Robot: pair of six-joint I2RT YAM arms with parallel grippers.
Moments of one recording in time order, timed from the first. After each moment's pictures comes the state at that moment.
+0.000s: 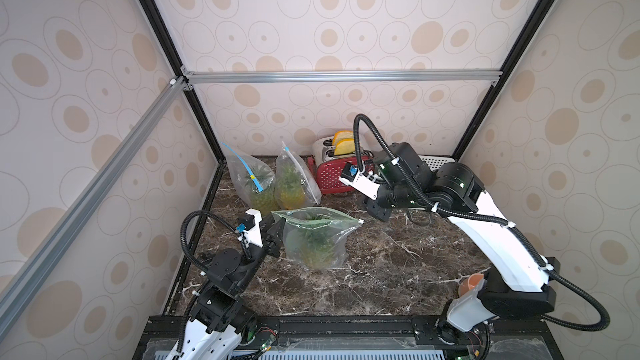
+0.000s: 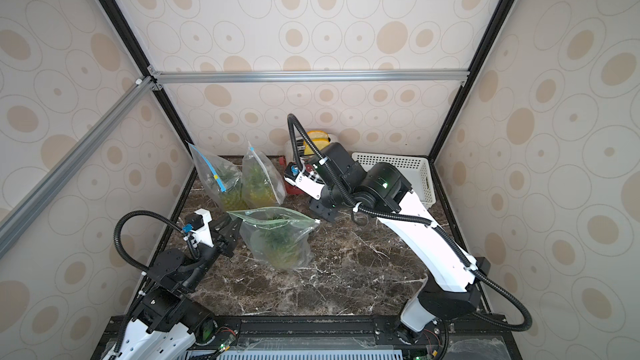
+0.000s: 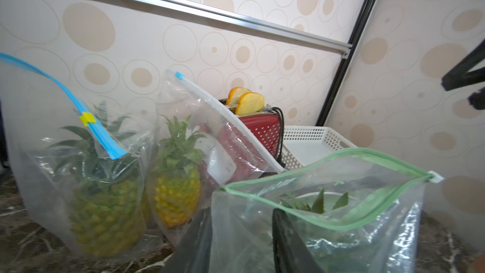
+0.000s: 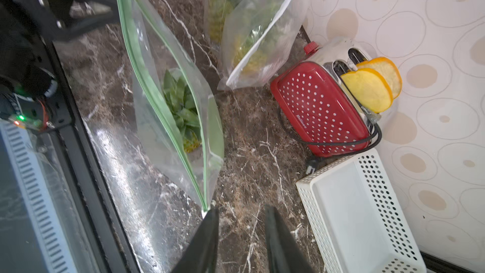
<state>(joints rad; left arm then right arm) -0.47 0.34 0.42 -0.05 -0.05 -0.20 1.03 1.63 2.23 -1.40 0.09 -0.29</state>
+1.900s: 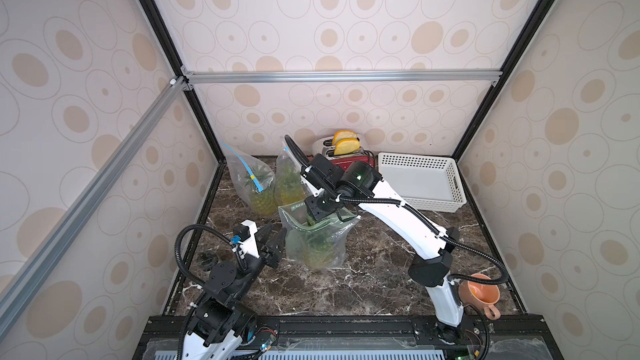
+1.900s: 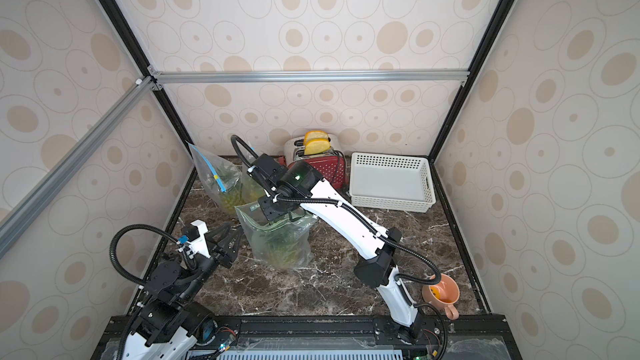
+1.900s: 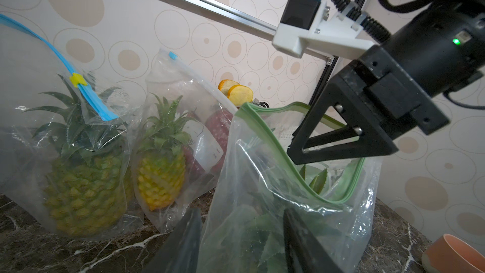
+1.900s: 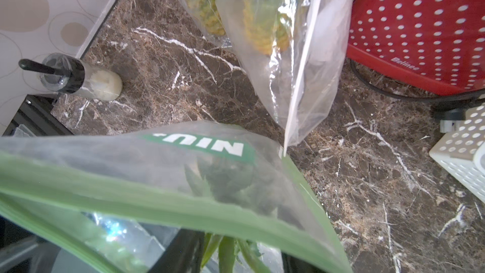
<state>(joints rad) -0.47 0.16 0.33 -0.12 -0.02 -0.29 1.11 2.12 2.54 -1.49 0.08 0.39</state>
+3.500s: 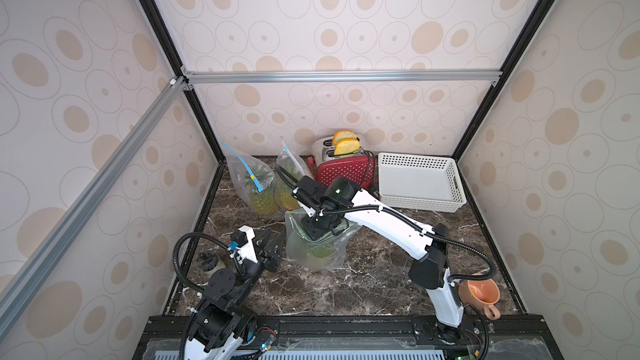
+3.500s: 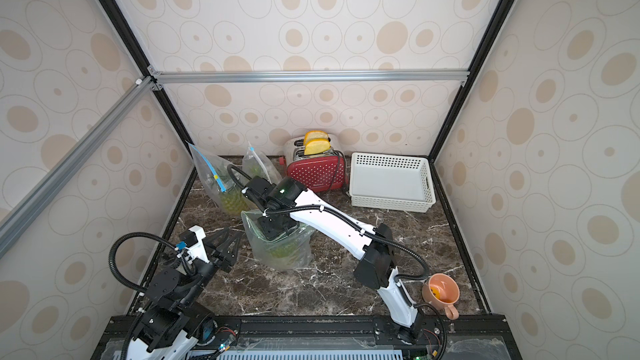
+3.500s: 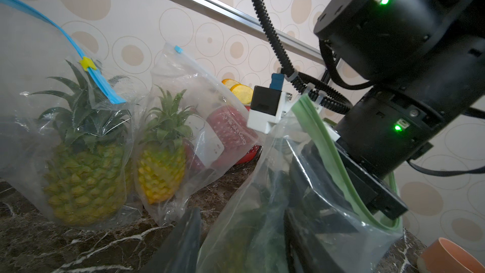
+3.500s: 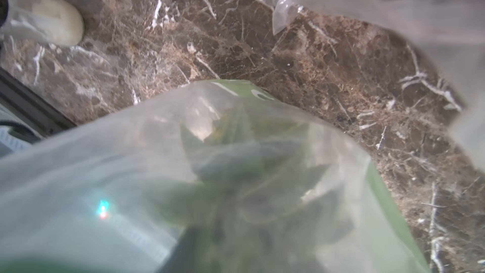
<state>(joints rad) -0.47 0.05 0.27 -0.15 -0.03 -0.33 1.13 2.11 2.25 -1.38 0.01 0.44</state>
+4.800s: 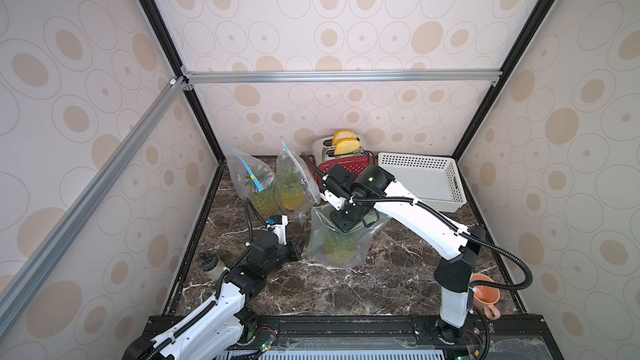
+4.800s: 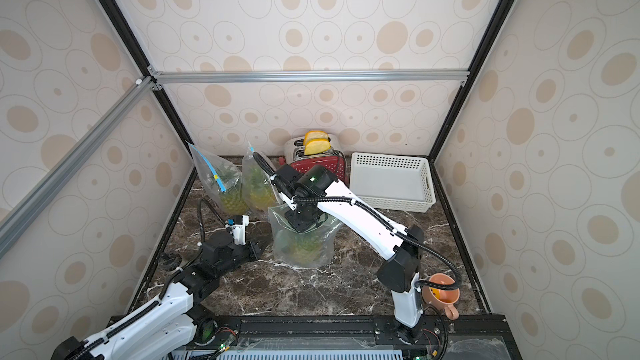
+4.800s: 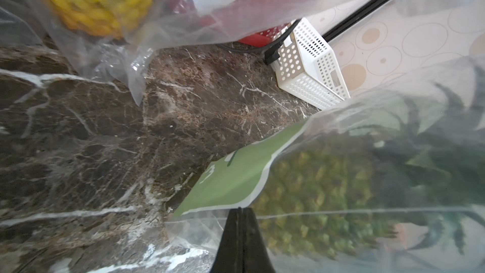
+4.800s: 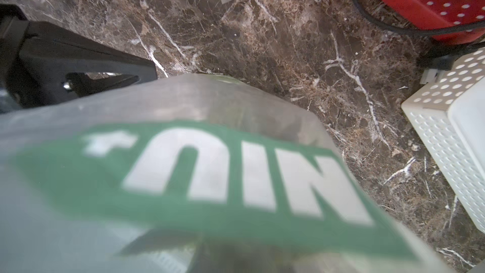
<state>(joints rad) -0.53 0.82 0.32 0.06 0.18 -0.75 1.02 1.91 2.09 -1.49 0.05 0.17</state>
